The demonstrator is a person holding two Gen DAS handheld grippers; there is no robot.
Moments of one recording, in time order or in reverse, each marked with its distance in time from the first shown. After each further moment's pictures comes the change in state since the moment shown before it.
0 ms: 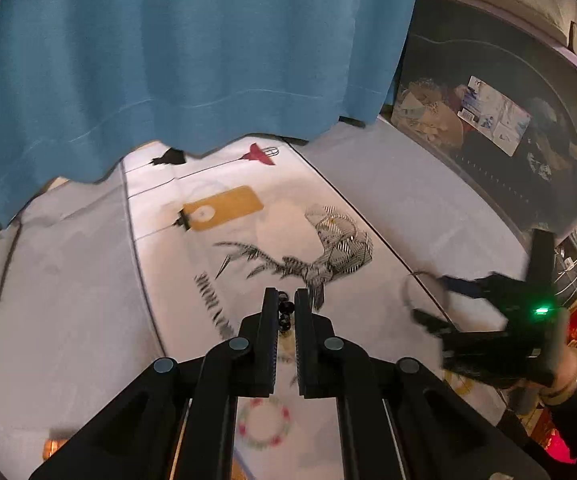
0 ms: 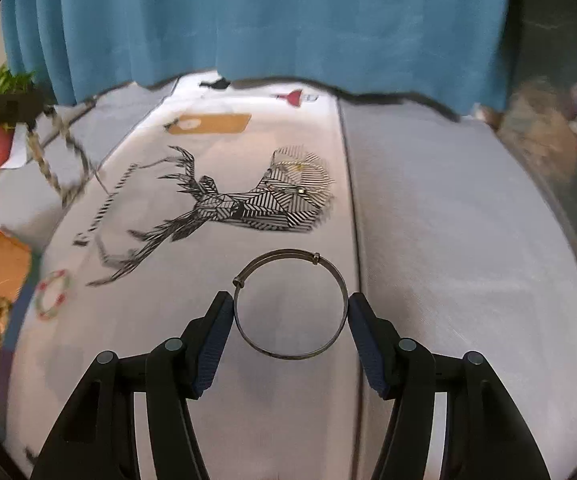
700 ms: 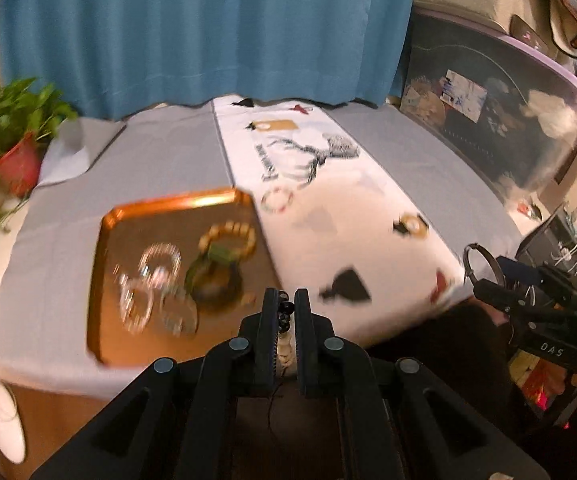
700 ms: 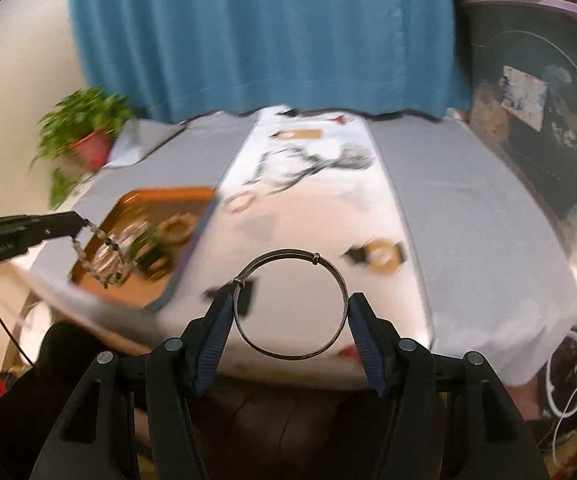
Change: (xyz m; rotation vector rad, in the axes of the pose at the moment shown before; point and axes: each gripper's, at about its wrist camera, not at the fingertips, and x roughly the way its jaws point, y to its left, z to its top) left arm -0.203 -0.059 -0.252 -0.147 -0.046 0.141; right arm -0.240 0.106 -0.163 0.053 -0.088 0.148
